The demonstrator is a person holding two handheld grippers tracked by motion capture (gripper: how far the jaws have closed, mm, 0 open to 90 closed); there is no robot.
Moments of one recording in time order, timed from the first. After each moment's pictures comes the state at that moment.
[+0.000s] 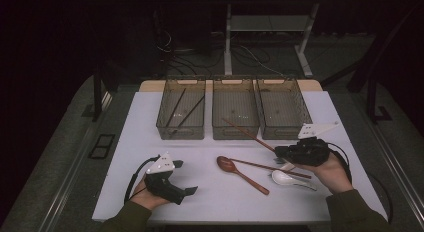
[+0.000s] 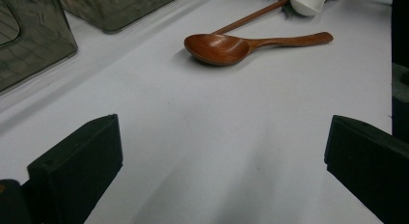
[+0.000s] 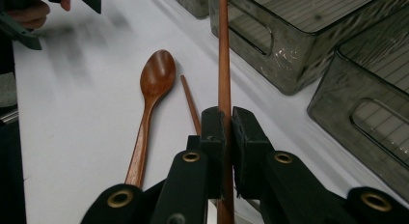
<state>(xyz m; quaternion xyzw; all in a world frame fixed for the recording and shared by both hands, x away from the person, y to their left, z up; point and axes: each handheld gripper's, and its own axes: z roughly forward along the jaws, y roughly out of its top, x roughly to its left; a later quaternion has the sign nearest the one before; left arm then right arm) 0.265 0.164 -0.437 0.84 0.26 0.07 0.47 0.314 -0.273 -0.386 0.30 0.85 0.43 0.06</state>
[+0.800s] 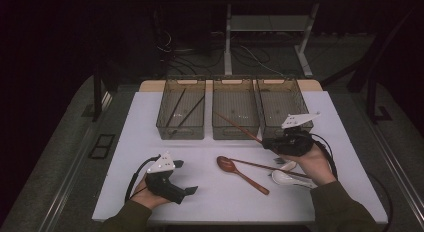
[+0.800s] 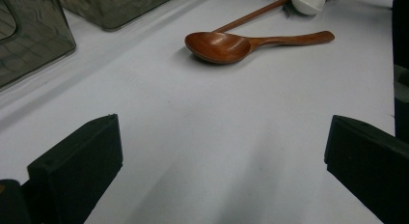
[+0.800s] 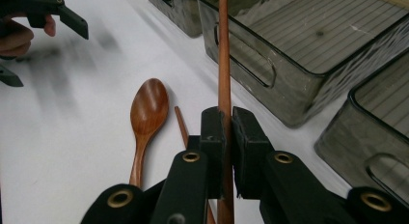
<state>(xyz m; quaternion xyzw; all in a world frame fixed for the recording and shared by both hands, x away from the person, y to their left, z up) 0.267 0.163 -0.440 0.84 0.26 0.07 0.47 0.338 -0.238 -0.379 0.32 0.84 0.43 0.06</state>
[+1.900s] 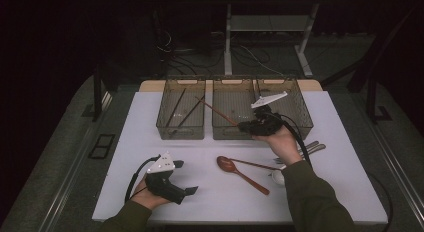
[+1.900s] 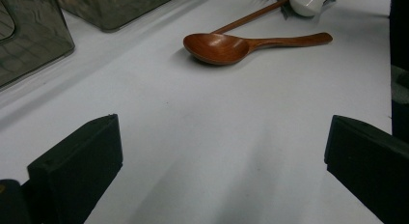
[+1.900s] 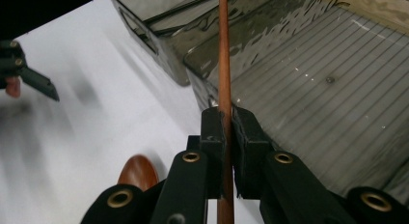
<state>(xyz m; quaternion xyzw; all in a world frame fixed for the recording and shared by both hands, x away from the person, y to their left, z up) 0.266 0.163 -0.440 0.83 0.27 0.06 0.48 0.391 -0.167 -0.365 0.35 0.84 0.41 0.06</state>
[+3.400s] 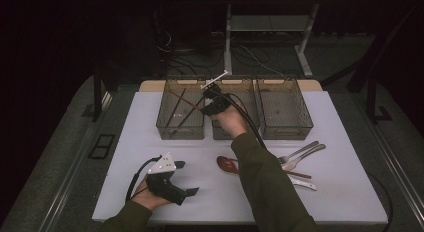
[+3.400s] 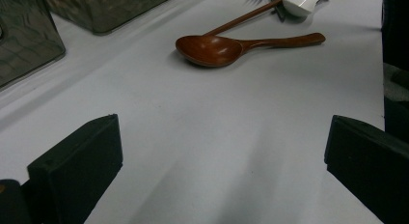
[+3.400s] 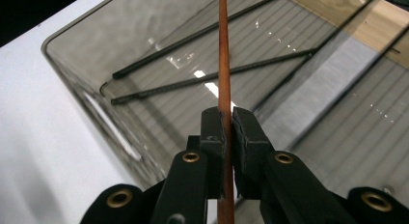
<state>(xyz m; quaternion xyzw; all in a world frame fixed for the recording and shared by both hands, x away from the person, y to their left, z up) 0.265 0.160 -0.440 0.84 0.26 0.06 0.48 0.467 -0.037 -0.361 0.38 0.86 0.33 0.07</state>
